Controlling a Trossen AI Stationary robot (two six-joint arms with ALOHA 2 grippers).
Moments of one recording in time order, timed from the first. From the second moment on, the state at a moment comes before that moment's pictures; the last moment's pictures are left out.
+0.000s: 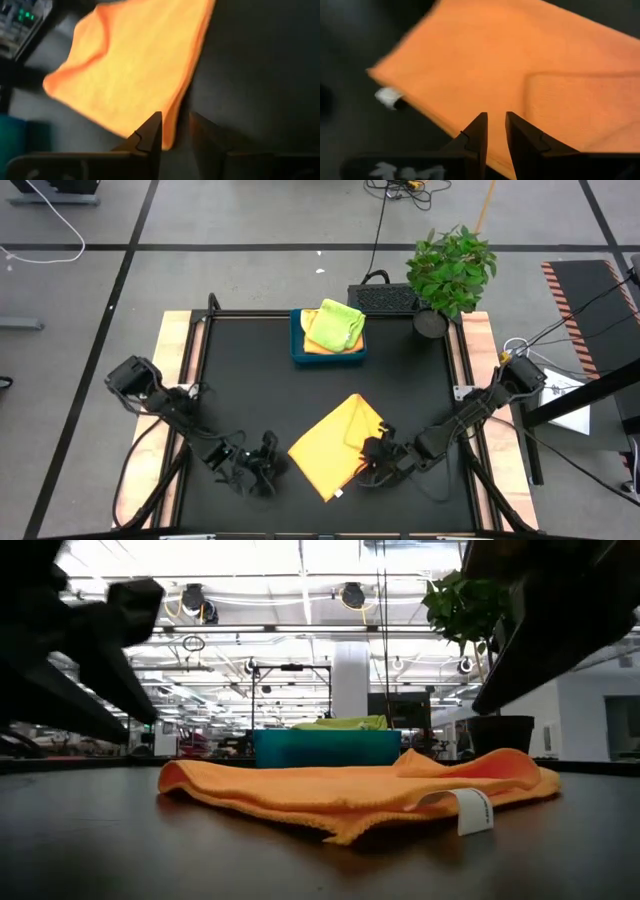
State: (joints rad) left arm -0.72 1.65 0.68 0.15 -0.58 0.21; right arm 0.61 1.64 0.89 -0.26 0.45 0.79
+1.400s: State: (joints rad) left arm -0.56 1.77 0.68 0.27 -0.39 0.05; right arm 0.50 1.69 0.89 -0.77 0.54 1.07
